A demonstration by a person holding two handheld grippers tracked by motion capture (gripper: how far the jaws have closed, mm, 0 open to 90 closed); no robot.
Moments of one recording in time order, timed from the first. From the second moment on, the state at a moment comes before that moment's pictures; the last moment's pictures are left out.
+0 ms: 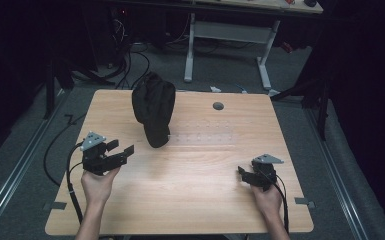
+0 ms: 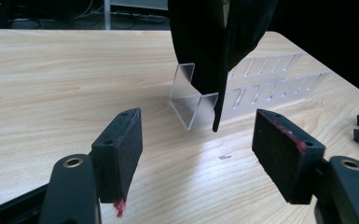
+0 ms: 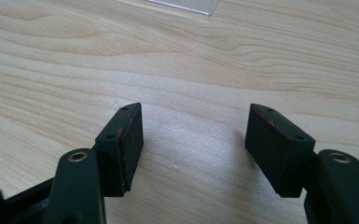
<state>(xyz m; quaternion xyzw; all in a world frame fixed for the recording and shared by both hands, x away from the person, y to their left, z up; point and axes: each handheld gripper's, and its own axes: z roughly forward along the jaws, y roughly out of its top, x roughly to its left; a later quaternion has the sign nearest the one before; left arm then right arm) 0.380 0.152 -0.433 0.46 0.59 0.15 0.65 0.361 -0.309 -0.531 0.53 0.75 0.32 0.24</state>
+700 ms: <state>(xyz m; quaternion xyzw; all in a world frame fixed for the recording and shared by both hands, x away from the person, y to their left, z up) 0.378 0.158 -0.461 0.46 0.61 0.14 0.63 0.361 -0.309 -0.531 0.53 0.75 0.32 0.24</state>
